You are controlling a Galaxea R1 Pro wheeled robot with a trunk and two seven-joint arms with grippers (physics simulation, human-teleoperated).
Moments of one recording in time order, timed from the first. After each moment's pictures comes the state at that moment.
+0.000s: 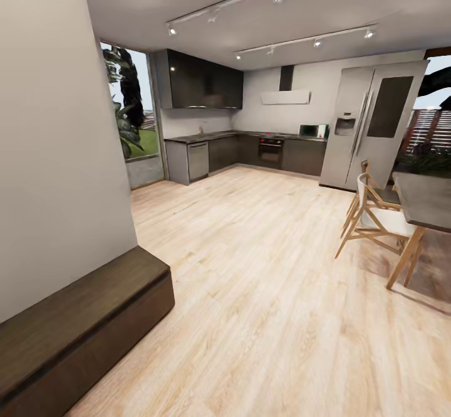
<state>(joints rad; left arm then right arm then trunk) 0.00 0.00 0.00 0.00 0.00 0.00 0.00 0.00 0.00 0.00 0.00 0.00 0.00 0.00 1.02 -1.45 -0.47</state>
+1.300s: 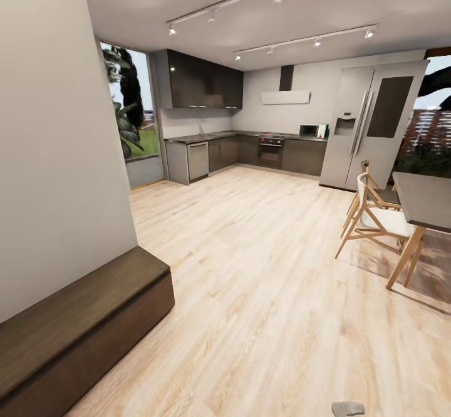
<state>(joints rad) -0.06 -0.09 0.00 -0.75 0.00 0.32 0.08 -0.20 -0.09 0.00 -0.52 0.03 0.04 0.00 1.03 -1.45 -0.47</state>
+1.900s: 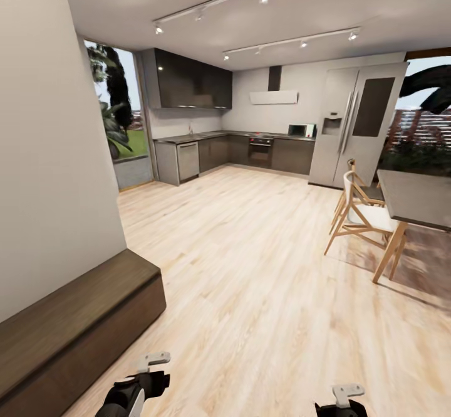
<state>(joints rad) -0.26 -0.08 0.08 -0.85 -0.01 0.48 0.08 -0.25 -0.11 0.00 -0.53 0.05 0.06 0.00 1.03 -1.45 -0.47</state>
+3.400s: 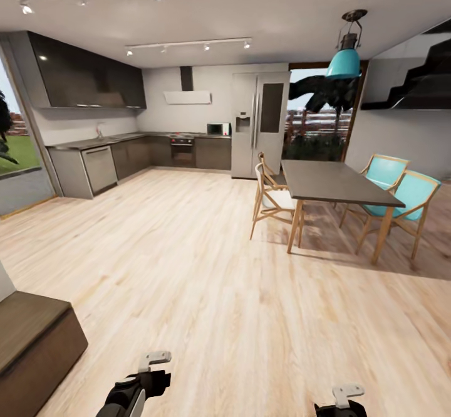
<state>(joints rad) -0.26 -0.08 0.07 -0.84 -0.01 0.46 0.08 -0.25 -0.11 0.01 -0.53 0.06 0.06 0.00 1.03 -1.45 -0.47</state>
